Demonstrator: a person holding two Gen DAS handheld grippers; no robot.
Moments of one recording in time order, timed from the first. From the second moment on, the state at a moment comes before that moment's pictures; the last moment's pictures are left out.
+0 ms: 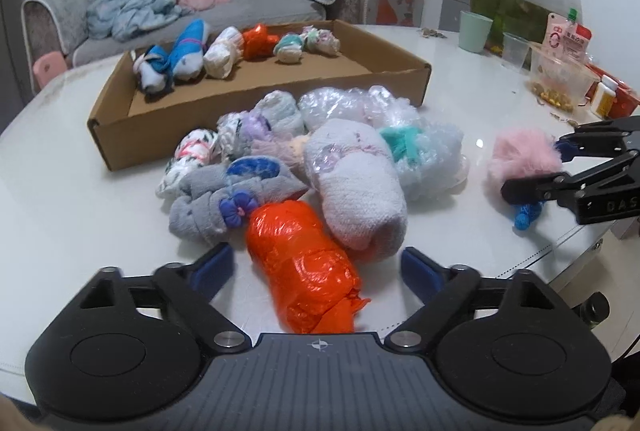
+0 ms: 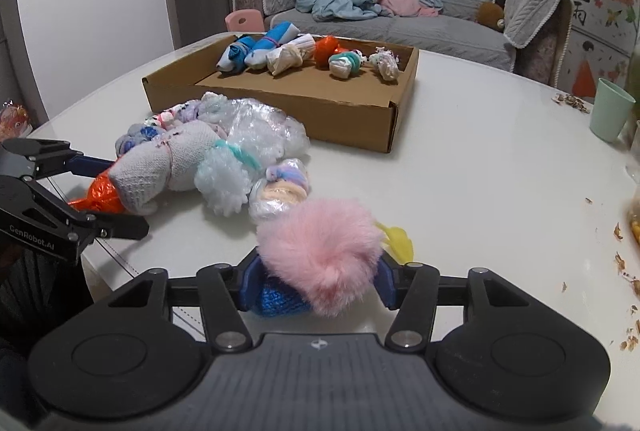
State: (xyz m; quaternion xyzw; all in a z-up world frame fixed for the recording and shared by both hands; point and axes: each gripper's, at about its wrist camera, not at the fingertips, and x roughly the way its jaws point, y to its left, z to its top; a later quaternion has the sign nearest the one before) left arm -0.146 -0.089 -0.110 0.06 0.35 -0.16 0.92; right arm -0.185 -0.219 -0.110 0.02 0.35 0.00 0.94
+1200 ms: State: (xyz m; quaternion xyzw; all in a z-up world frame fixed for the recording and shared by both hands) left arm -0.158 -0.047 -0.103 0.13 0.32 -0.09 0.93; right arm -0.185 -0.244 -0.094 0.02 0.33 -0.01 0.95
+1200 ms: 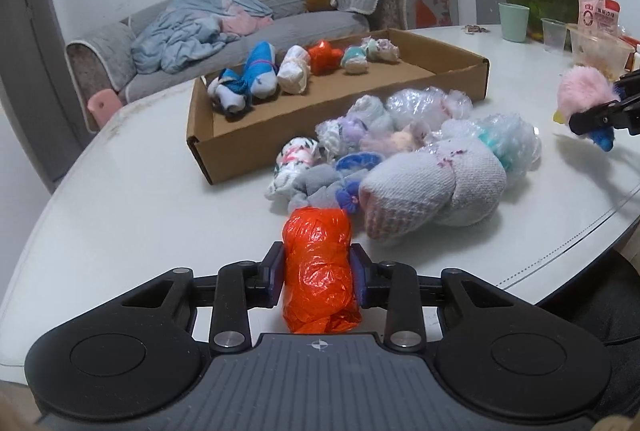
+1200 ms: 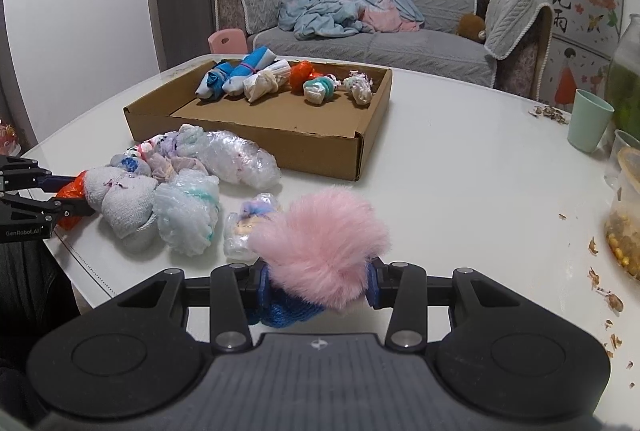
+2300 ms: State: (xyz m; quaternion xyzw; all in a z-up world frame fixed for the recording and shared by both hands) left arm -0.012 0.012 0.018 0.01 0.26 -0.08 0.96; right arm -0.025 -0.253 0.012 -0.01 0.24 0.13 0.96
